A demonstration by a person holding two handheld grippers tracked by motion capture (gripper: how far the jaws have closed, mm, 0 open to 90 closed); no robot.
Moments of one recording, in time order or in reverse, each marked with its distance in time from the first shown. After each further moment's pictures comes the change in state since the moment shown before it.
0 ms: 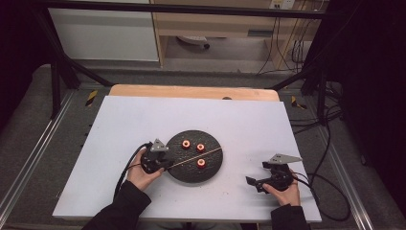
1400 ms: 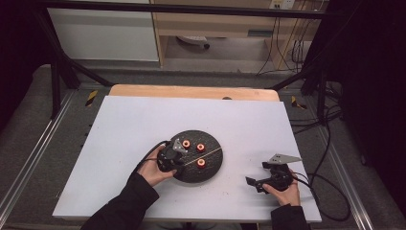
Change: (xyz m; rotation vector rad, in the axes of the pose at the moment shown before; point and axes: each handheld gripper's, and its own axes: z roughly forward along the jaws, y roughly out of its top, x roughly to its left) left arm -0.028 0.035 0.018 0.220 -0.053 0.200; right arm 0.000 0.000 0.001 0.008 0.004 0.000
